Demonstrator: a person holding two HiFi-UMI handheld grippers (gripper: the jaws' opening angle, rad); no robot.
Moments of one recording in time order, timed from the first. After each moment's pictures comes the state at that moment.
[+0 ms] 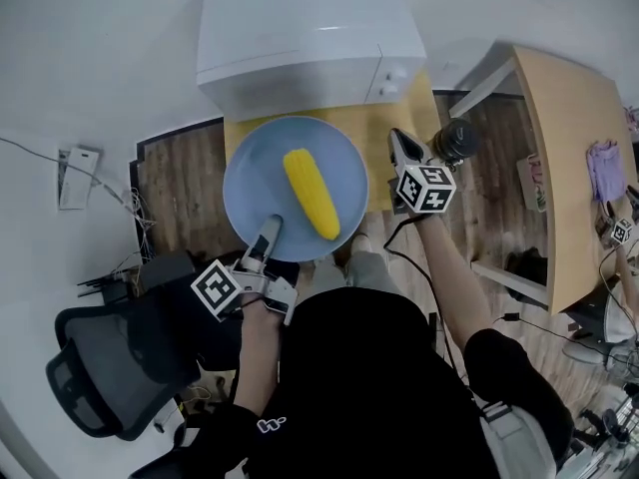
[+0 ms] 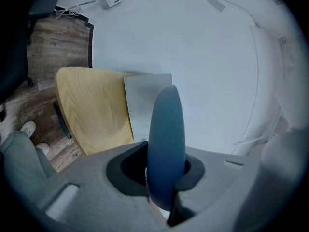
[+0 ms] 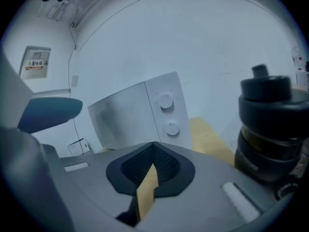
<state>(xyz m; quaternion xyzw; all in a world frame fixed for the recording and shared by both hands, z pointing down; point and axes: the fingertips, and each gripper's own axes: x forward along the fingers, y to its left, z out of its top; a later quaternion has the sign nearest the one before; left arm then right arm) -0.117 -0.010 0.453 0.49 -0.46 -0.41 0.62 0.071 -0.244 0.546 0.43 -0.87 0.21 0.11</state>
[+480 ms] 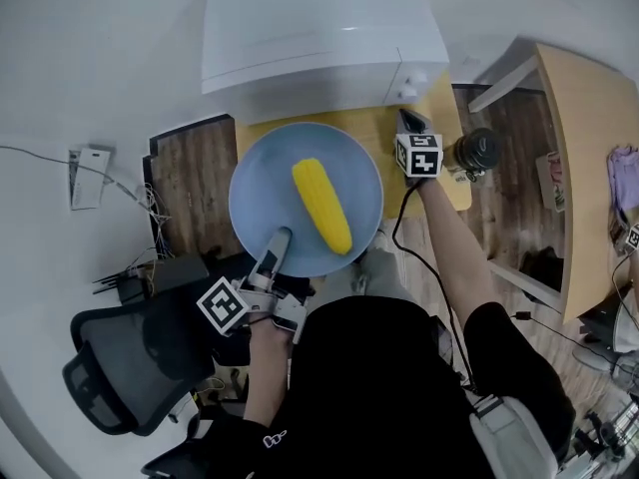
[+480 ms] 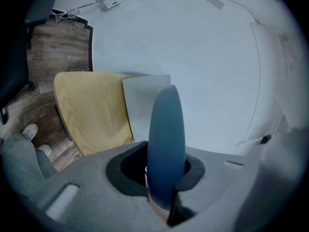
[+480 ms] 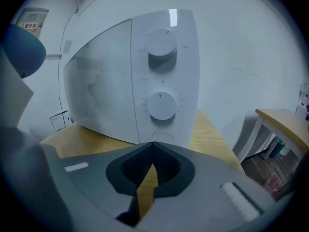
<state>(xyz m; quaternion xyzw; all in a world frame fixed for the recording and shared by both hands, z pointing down) -0.122 -0.018 0.442 0.48 -0.47 -0.40 0.62 0.048 -0.325 0.631 0.45 -0.84 0.16 0.25</state>
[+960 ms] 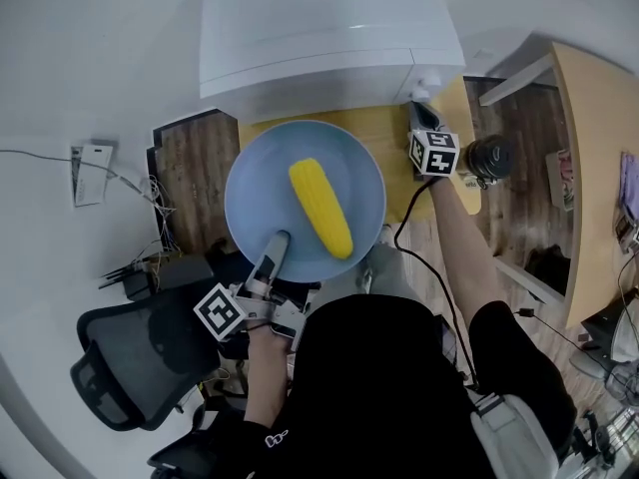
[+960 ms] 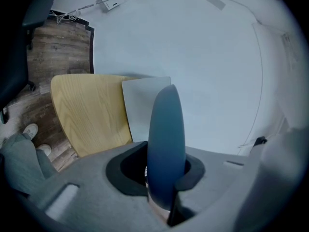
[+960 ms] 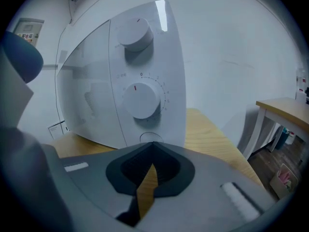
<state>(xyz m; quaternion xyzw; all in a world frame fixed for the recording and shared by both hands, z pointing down) -0.136 -0.032 0.441 0.47 -0.48 -0.40 0.62 0.050 -0.354 0.641 0.46 -0.85 0.19 0.20</state>
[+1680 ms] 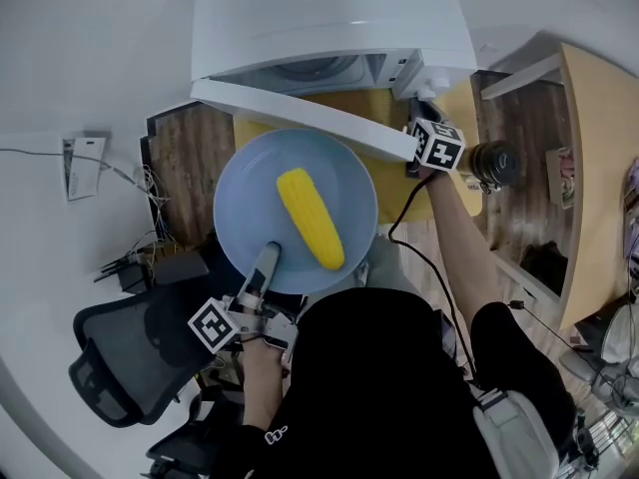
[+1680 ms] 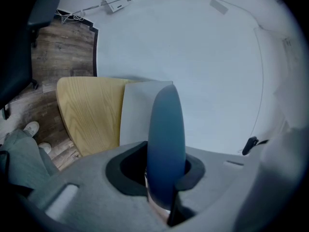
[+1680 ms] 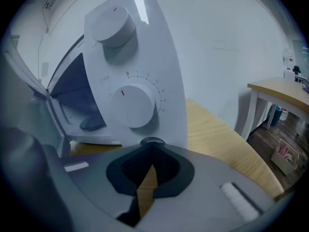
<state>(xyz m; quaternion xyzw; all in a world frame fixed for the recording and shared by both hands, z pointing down) -0.146 -0.022 0.444 0.45 -0.49 -0.42 0.62 0.046 -0.364 0.641 0.49 -0.81 0.27 0.19</state>
